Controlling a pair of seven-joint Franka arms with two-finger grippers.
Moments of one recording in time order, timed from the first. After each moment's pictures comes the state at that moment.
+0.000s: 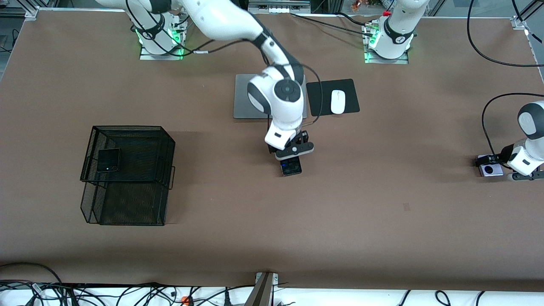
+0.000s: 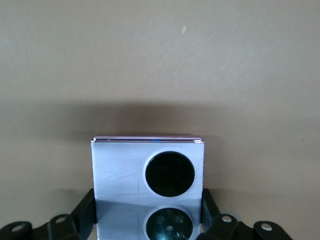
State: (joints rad) left arm 0.89 0.74 -0.42 -1.73 0.45 2.33 0.14; right arm 1.02 0.90 -0.30 -1.12 0.17 2.11 0.50
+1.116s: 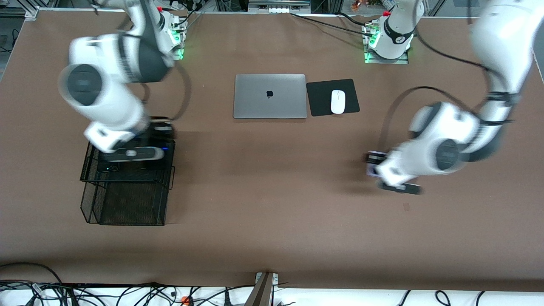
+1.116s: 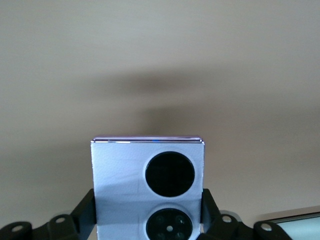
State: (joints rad) left arm 0.30 0.70 -0.80 -1.58 0.35 1.88 -0.46; right arm 0.92 0.30 -0.77 -1.69 0.17 1.81 0.02
